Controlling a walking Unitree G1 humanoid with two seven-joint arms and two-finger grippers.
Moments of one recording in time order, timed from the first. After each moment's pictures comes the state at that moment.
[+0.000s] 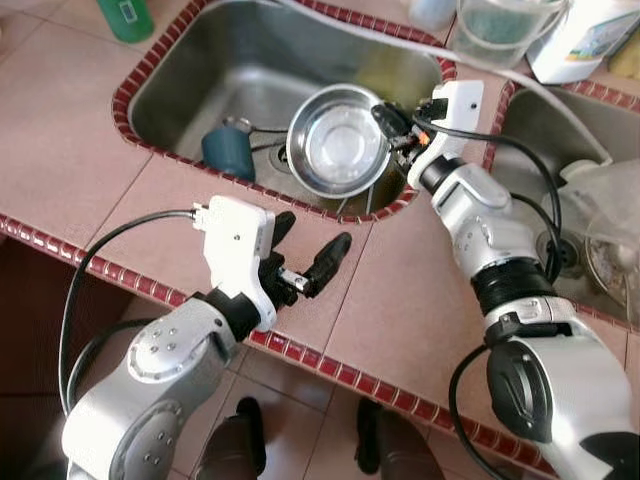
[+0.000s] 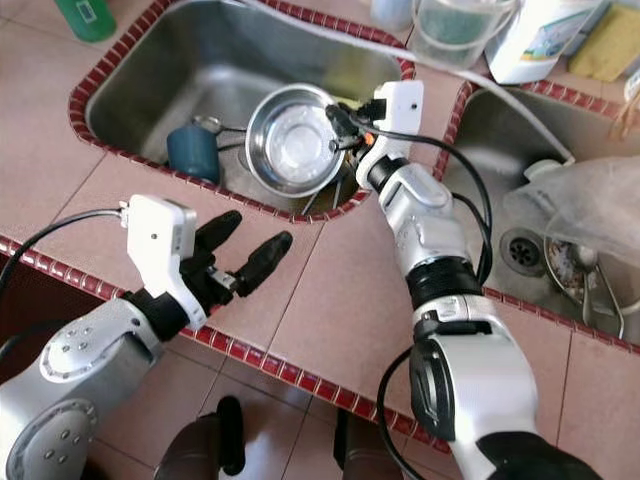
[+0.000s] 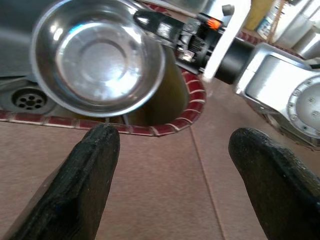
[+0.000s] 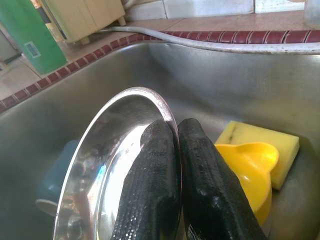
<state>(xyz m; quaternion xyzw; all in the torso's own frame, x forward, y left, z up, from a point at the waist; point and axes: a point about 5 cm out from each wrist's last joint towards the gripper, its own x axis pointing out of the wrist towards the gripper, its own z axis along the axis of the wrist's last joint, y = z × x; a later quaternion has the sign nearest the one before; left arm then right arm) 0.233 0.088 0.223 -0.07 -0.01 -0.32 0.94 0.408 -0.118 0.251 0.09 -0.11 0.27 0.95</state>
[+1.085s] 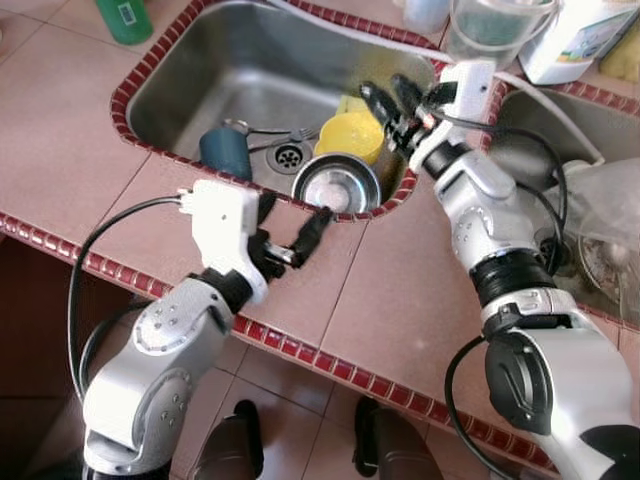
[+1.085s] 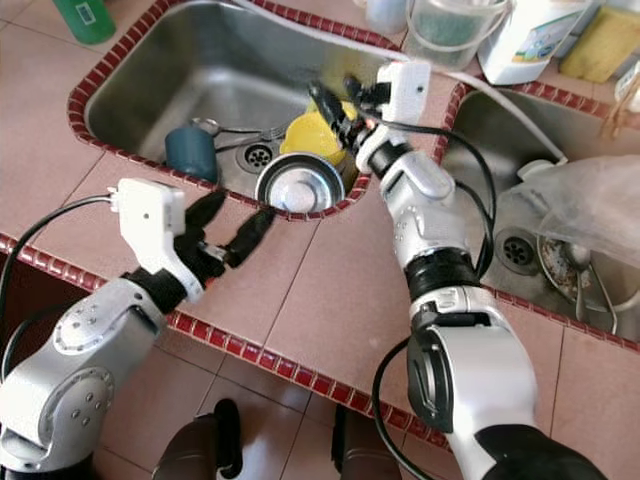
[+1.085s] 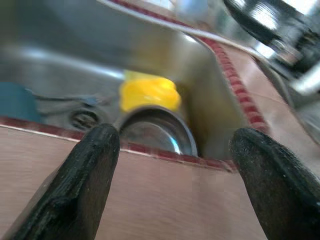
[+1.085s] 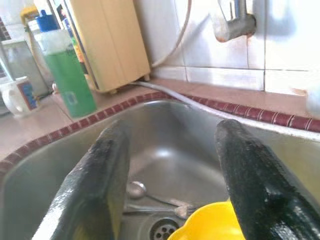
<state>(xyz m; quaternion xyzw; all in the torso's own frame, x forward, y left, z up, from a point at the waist) 0.274 0.116 0.217 -0.08 -0.06 -0.22 0.97 0.396 -0.111 0.264 0.08 -0.20 0.30 0.93</state>
